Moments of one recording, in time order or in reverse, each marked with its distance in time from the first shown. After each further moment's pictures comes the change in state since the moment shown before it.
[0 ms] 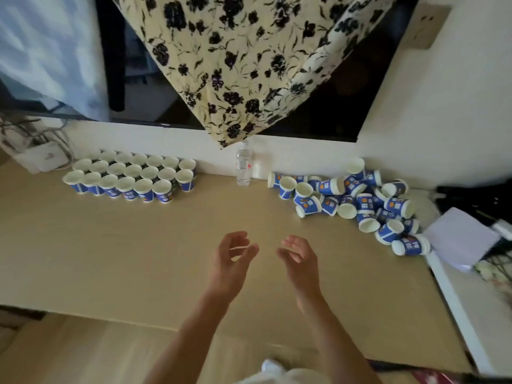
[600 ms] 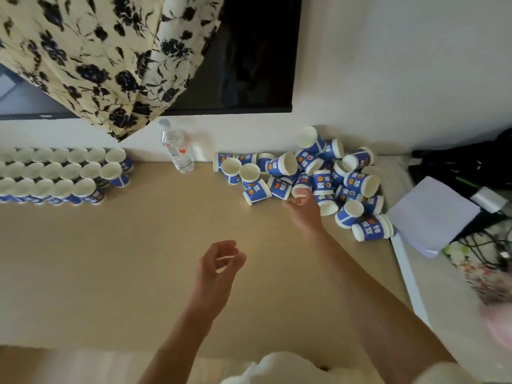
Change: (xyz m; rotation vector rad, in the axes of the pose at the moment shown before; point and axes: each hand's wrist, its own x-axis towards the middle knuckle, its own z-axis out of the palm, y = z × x) left_hand 0.030 -0.015 0.182 0.129 -0.045 -0.144; right_hand 0.243 0.025 -0.176 -0.361 0.043 0.147
